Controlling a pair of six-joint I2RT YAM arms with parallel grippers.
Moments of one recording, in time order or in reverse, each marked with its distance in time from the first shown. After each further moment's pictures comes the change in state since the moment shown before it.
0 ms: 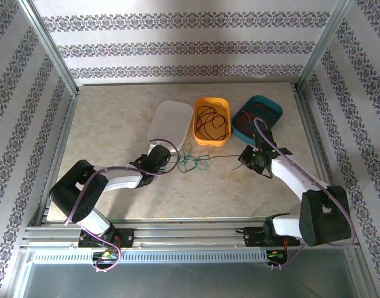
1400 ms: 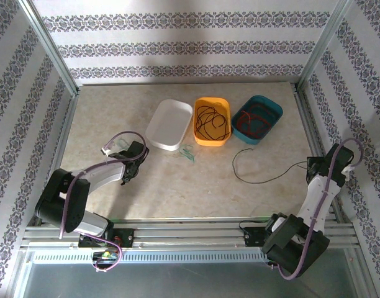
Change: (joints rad) left arm 0.254 -0.151 0.031 -0.620 -0.270 -0.625; right arm -0.803 -0.276 0.024 -0.143 0.015 0.186
